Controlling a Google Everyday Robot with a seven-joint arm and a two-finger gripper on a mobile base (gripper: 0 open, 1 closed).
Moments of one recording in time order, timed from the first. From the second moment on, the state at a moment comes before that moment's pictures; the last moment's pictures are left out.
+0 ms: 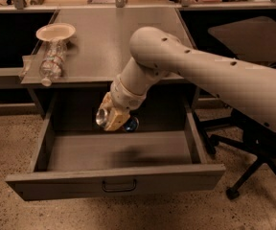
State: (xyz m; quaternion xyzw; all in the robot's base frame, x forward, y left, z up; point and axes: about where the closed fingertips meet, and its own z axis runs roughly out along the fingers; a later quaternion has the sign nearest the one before) arm 0.542 0.072 0.765 -0.80 0.54 0.17 0.22
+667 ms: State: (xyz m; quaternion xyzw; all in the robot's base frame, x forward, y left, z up) arm 0.522 0.056 0.664 -0.75 0.63 0.18 0.12
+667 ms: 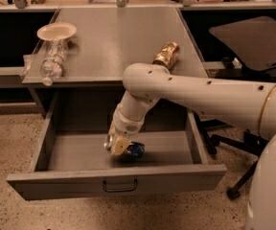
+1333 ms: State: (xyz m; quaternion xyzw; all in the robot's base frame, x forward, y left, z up) arm 0.510 0.051 0.627 -0.74 0.65 0.18 0.08
